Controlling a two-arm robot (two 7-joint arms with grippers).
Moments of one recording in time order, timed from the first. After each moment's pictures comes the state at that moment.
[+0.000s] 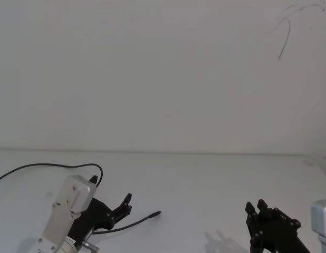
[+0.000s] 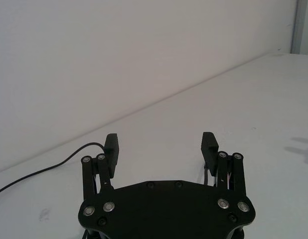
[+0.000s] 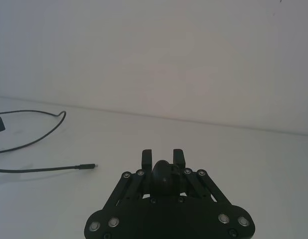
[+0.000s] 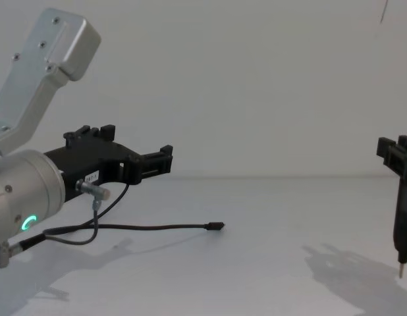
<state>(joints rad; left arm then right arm) -0.24 0.38 0.45 -1.63 -0.20 0.01 -0.01 -0.01 0.34 -0.23 -1.77 0.29 0.03 0.07</state>
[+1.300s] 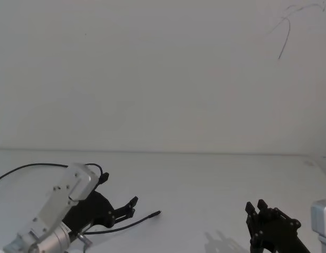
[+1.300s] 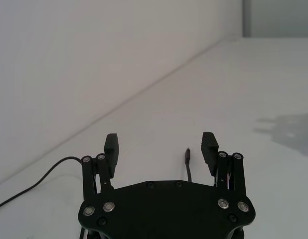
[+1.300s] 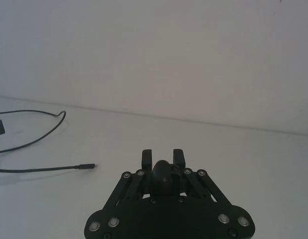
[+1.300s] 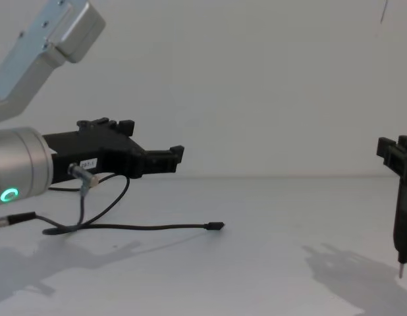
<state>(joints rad) -0.33 0.46 0.46 -1.61 -0.26 0.07 -0.25 -0.01 0.34 -0.23 -1.77 0.29 0.03 0.07</state>
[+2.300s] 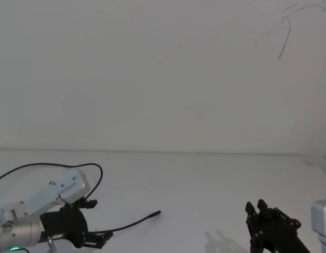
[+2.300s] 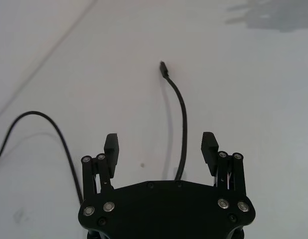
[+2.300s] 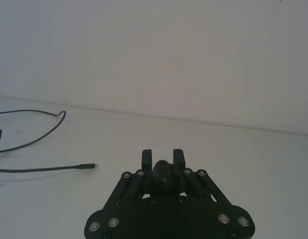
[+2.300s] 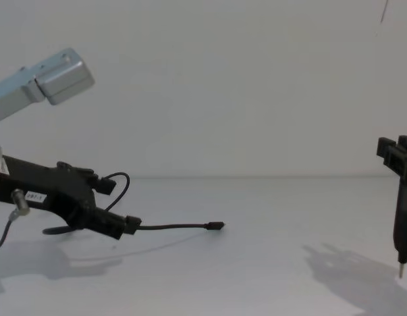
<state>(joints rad) -0.56 0.61 0.57 -1.42 -0.22 0.21 -0.67 -0.01 0.34 -0.23 -1.77 0.29 0.03 0.07</state>
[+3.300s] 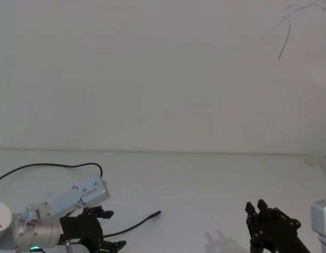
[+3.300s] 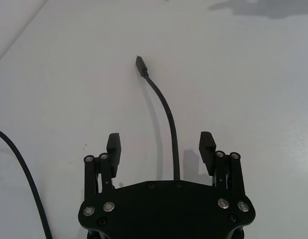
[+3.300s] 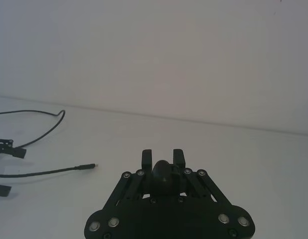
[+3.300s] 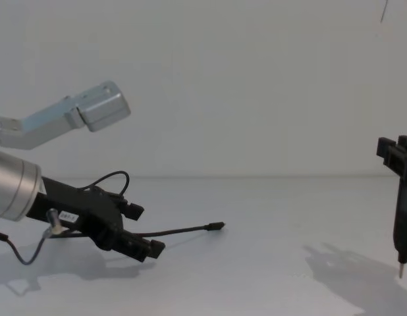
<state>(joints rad) -0.67 0.53 0.67 -1.24 -0.19 0.19 -0.76 -0.01 0.34 -0.23 -1.77 0.29 0.03 0.07</state>
